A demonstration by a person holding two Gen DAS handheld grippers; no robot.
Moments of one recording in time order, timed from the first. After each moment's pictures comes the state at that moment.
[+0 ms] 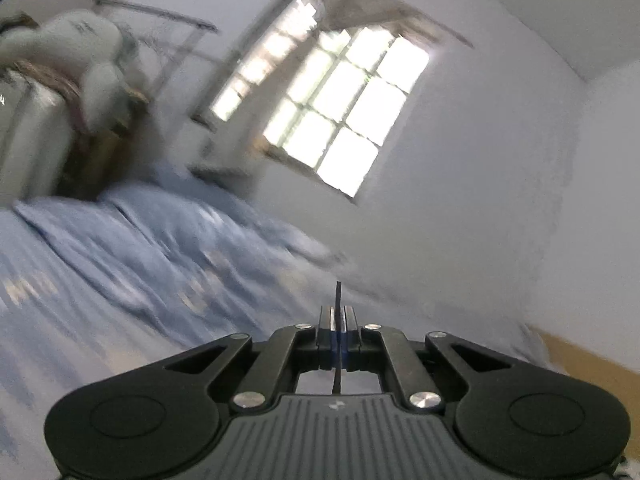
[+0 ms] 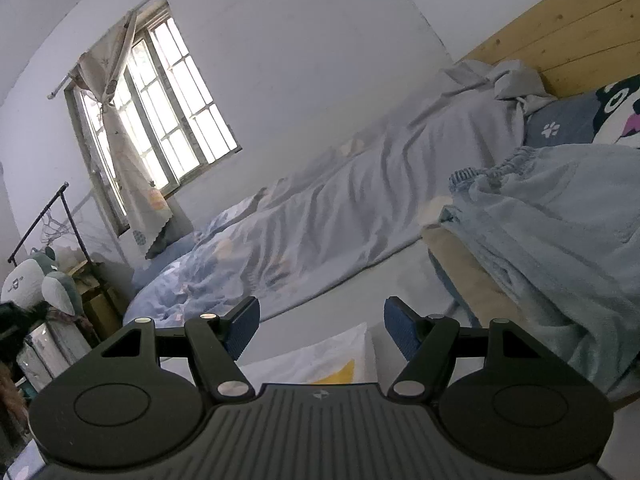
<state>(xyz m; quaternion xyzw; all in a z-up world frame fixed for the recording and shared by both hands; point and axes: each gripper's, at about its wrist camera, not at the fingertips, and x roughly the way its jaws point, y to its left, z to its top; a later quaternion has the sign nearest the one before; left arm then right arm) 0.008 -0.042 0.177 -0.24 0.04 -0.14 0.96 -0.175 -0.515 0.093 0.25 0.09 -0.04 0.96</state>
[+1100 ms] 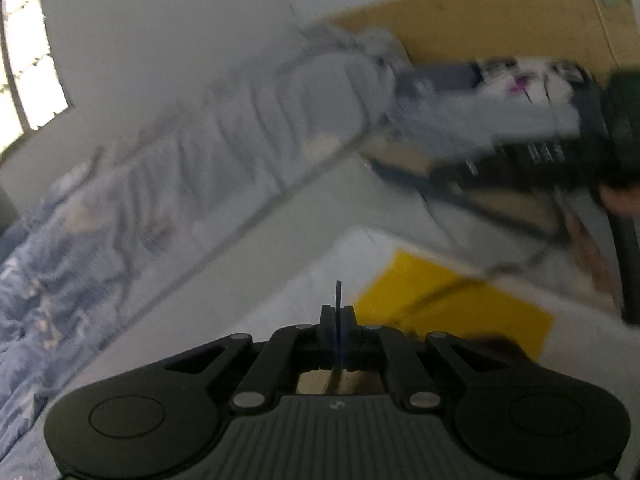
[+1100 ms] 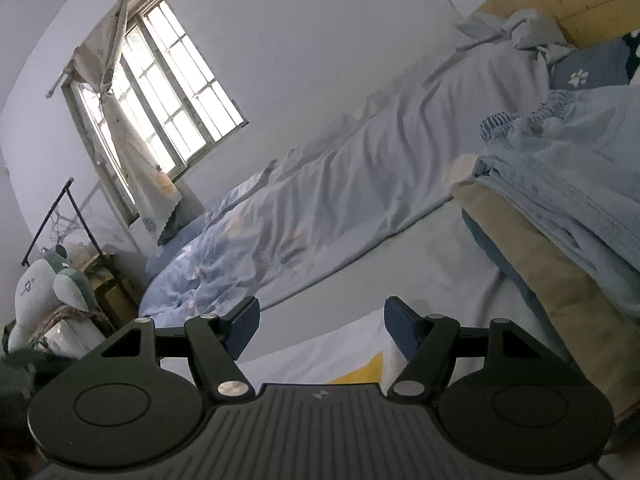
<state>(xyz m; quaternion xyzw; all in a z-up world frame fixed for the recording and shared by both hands) -0.011 -0.280 0.099 0.29 0.24 -0.41 0.83 -0.106 -0.523 0.065 0.28 0.12 0.00 0.95</state>
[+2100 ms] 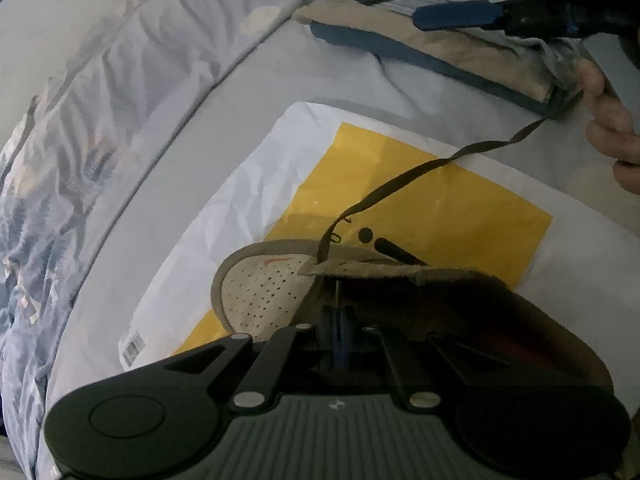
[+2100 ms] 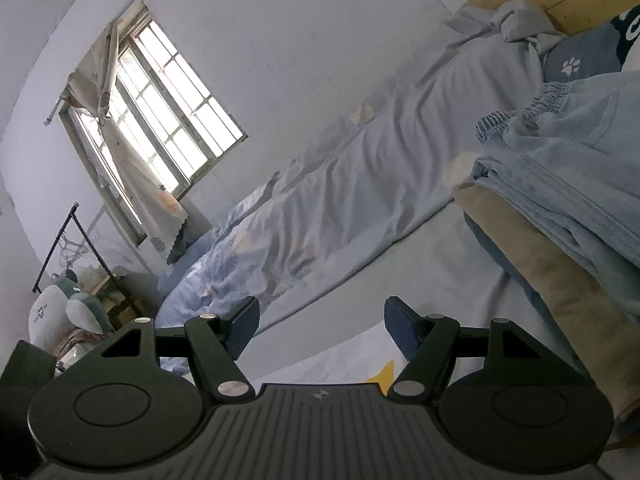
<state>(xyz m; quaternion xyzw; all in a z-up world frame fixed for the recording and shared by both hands) -0.006 -0.335 0.059 0.41 0.38 -0.38 0.73 -0.111 -0.533 0.073 0.32 0.11 0.00 0.94</state>
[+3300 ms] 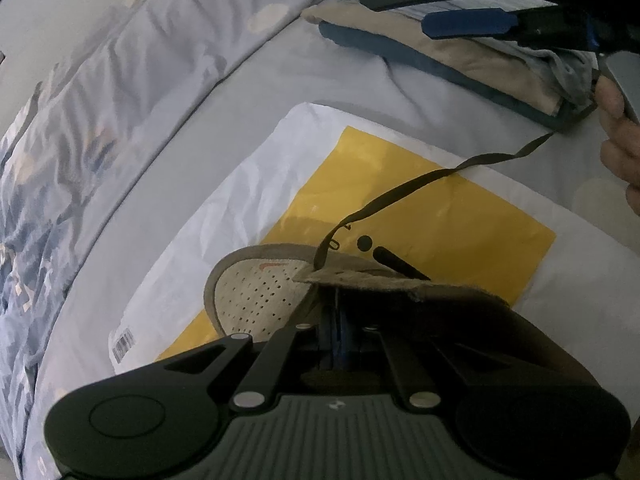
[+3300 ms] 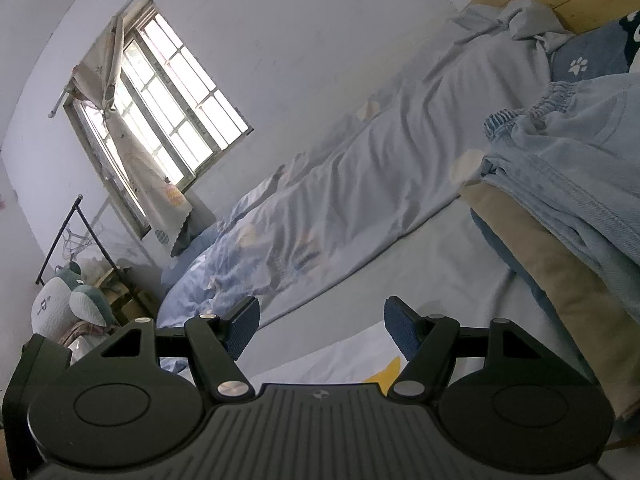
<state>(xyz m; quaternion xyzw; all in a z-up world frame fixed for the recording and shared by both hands) -0.002 -0.335 0.056 0.39 0.39 -0.37 0.75 -0.111 -0.527 0.076 0.31 0.12 0.01 0.94</state>
